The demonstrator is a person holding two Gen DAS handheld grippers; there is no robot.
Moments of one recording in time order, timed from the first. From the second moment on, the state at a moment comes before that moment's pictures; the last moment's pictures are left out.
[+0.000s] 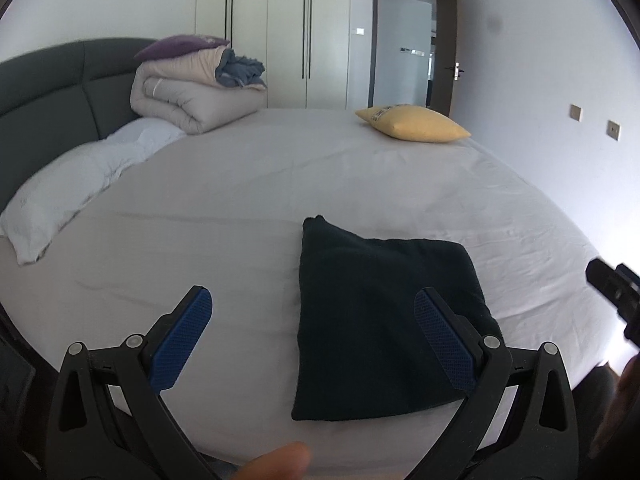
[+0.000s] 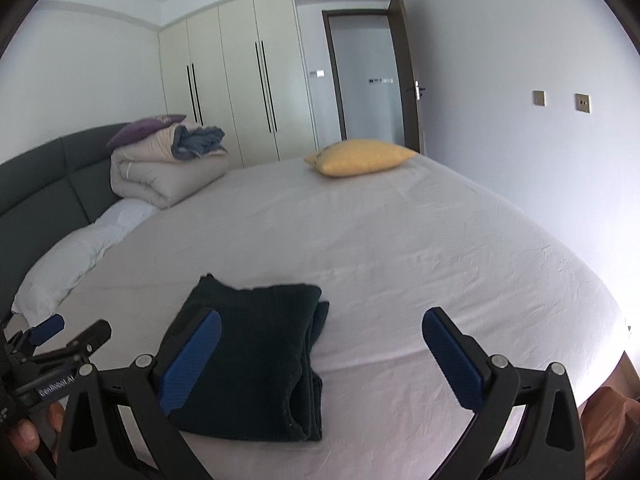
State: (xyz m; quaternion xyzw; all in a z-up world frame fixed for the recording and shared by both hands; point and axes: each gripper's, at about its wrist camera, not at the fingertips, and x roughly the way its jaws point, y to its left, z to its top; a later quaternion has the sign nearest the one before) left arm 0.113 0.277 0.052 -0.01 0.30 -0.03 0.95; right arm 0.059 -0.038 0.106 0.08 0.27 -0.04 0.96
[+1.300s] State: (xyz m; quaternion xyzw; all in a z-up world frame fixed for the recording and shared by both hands) left arm 0.145 0.287 -0.018 0.00 0.39 -0.02 0.92; right arm 0.081 -0.011 0.049 0.06 0.39 -0.02 0.92
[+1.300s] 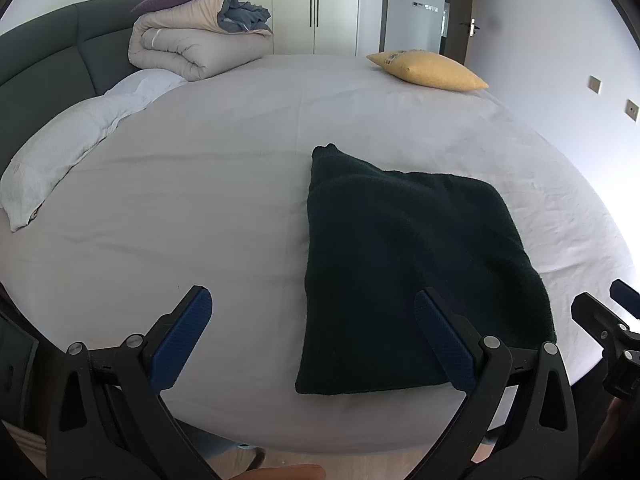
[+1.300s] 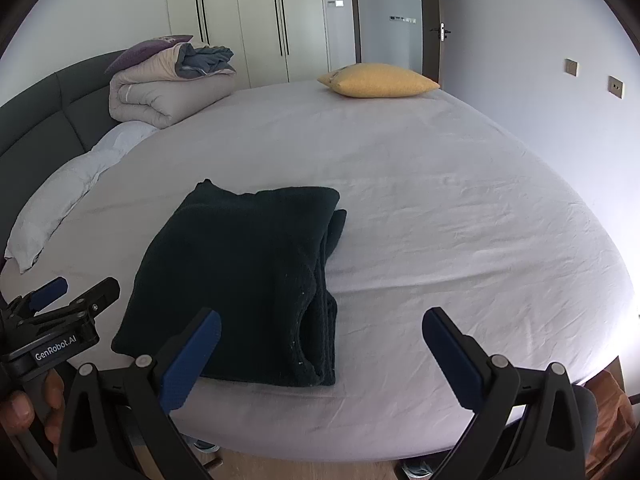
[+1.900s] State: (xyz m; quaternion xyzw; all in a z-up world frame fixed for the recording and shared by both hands) left arm 0.146 0.284 -0.025 0.00 0.39 -0.02 0.92; right arm 0.083 -0.011 0.046 0.06 0.40 -0.02 0.92
